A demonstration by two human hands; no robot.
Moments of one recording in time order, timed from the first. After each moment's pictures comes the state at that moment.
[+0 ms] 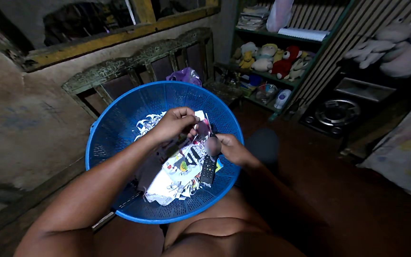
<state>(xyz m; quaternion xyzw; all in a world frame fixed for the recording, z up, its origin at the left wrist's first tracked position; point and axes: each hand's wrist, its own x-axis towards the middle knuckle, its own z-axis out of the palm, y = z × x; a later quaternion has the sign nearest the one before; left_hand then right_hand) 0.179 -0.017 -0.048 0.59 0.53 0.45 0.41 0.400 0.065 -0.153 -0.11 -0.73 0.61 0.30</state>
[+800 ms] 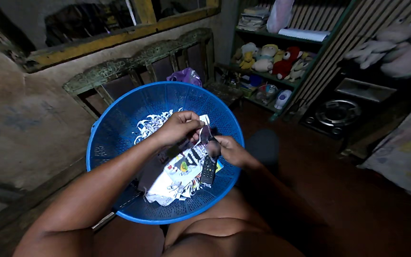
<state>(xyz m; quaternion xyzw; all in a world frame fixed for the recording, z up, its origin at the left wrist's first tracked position) 0.188 -0.019 -0.051 0.60 0.52 0.43 0.43 0.400 0.064 -0.154 -0.09 -0.75 0.60 0.27</state>
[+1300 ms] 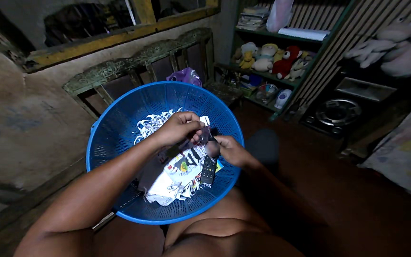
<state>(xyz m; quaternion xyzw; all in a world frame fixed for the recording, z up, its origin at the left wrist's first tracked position) 0.188 -0.019 -0.050 0.61 0.52 0.41 0.43 0.401 0.065 -0.155 -0.09 -0.75 0.60 0.28</state>
